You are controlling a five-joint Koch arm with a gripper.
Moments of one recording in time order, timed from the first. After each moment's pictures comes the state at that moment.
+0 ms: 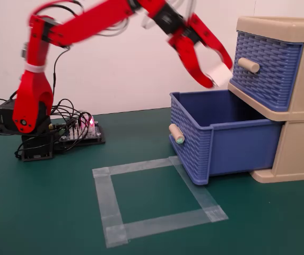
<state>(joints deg) -71.5 71.8 40.3 73.4 168.7</state>
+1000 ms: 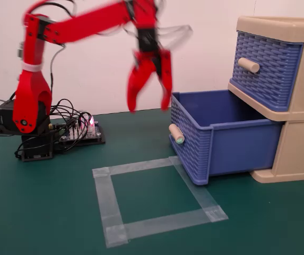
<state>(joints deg) -72.9 72.9 52.0 106.0 159.8</state>
